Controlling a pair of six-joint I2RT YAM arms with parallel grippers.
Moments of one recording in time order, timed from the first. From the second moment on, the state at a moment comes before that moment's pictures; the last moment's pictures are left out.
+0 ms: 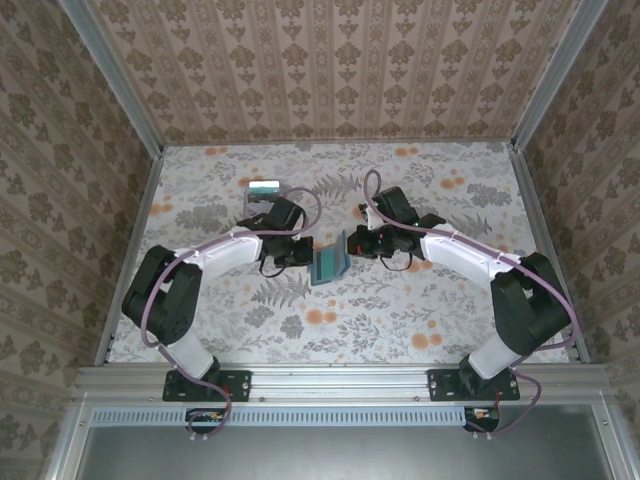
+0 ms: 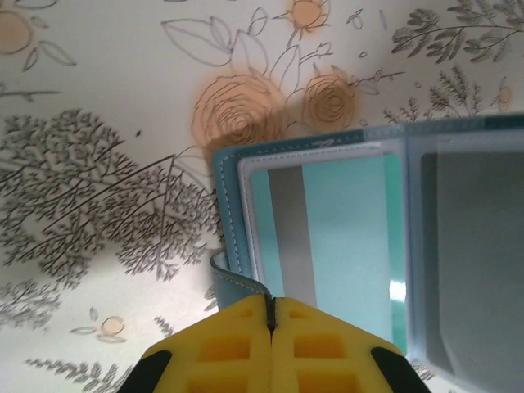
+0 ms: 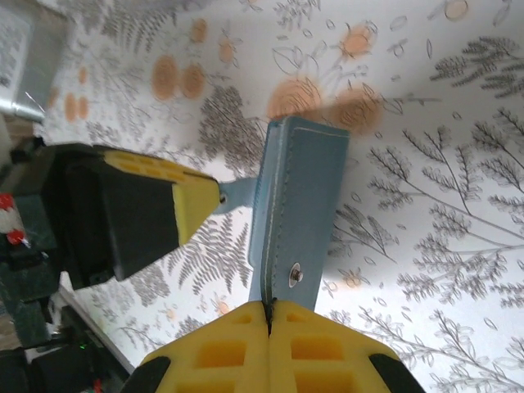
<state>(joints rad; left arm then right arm) -0.62 1.67 1.02 -0.44 0.24 -0.55 0.51 1.58 1.05 -0.40 -0.42 0.58</state>
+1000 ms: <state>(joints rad) -0.61 1.56 0.99 -0.44 0.29 -0.60 0.53 1.71 1.01 -0.42 -0.29 0.60</state>
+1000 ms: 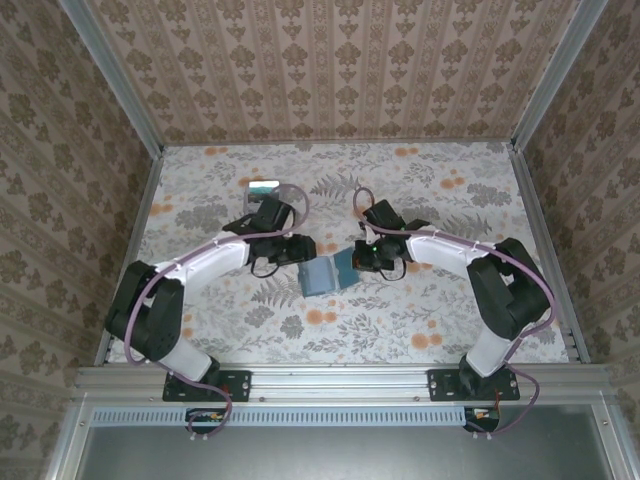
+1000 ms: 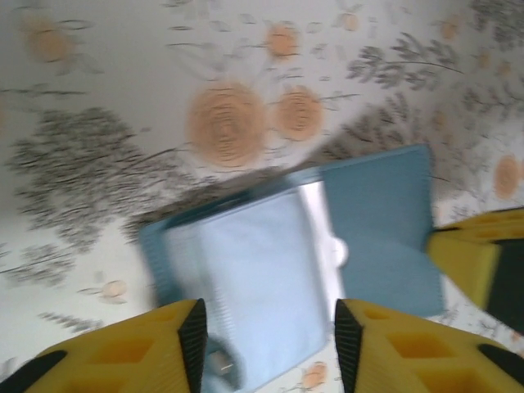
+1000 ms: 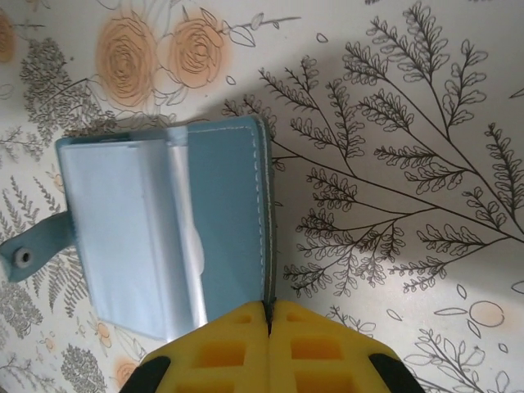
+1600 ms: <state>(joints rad) -0.69 1.68 1.06 -0.56 0.25 -0.61 0.52 1.72 0.91 -0.25 -0.24 0.77</state>
